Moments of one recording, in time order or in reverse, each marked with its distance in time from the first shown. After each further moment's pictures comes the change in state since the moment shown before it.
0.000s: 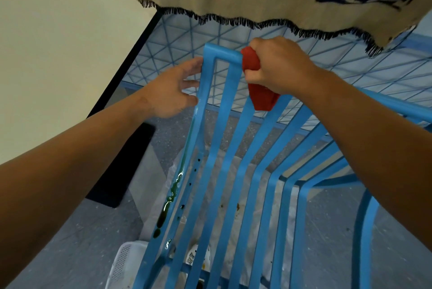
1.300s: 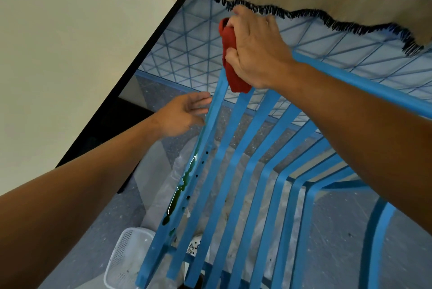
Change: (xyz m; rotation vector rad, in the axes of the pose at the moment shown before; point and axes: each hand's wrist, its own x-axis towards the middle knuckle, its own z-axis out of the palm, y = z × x) left_hand -0.035 -0.073 0.033 -0.391 -0.020 -0.228; right_hand 0.041 -0.058 0.041 -0.098 0.206 -0.179
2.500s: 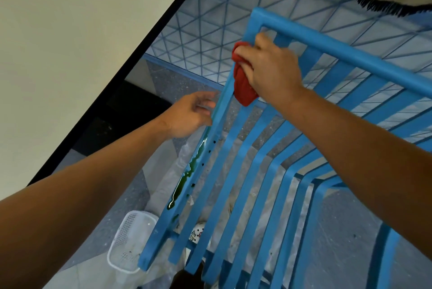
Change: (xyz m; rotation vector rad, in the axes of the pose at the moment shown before) left_hand -0.035 -0.008 0.019 0.176 0.119 -0.047; right_hand -0.045 -0.028 0.042 -0.039 0.058 0.060
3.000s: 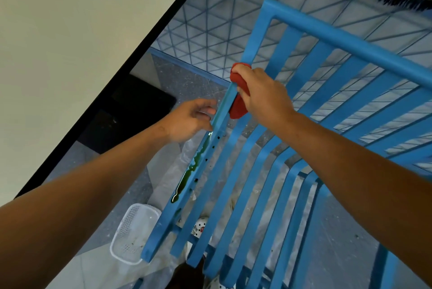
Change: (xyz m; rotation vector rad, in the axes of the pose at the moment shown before) left_hand -0.012 -0.024 0.004 -0.055 -0.019 -0.021; right_hand -0.044 -0.023 0.034 0.274 -0.189 0.060
